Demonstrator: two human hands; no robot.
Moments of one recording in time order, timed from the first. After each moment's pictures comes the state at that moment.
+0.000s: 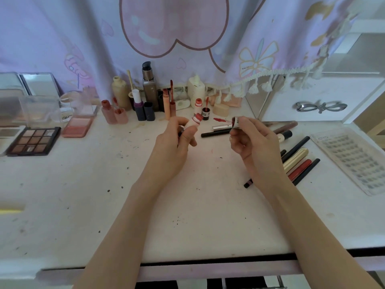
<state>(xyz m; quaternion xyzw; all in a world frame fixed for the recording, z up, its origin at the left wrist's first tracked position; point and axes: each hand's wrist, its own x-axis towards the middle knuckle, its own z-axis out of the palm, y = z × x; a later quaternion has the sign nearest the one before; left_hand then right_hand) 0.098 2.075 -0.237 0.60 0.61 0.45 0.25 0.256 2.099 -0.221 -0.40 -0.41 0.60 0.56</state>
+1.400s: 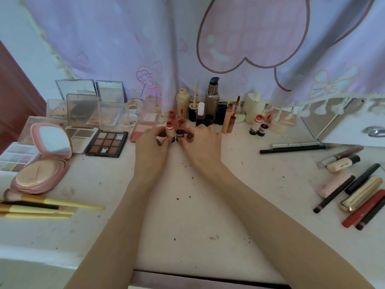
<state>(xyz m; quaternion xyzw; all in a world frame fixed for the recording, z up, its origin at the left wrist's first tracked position) -0.060 2.070 -0.267 0.49 0.73 0.46 0.09 0.050 2.120 -0.251 -0.51 -0.81 0.15 0.24</state>
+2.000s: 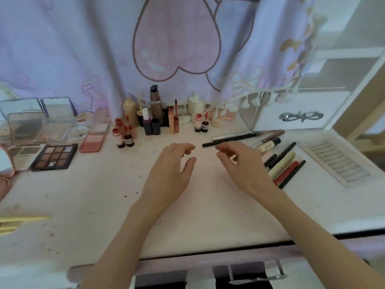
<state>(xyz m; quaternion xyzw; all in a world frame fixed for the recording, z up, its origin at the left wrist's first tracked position) 0.078 2.033 -0.241 0.69 0.62 0.36 0.09 0.245 2.073 -0.225 -0.52 -0.78 0.18 0.30</state>
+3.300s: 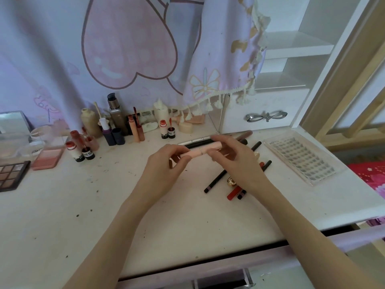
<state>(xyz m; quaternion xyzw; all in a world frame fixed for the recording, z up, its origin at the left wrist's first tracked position) 0.140 2.073 -0.233 0.69 0.58 0.39 0.19 0.319 2.096 -0.228 -0.49 -0.71 0.32 0.40</state>
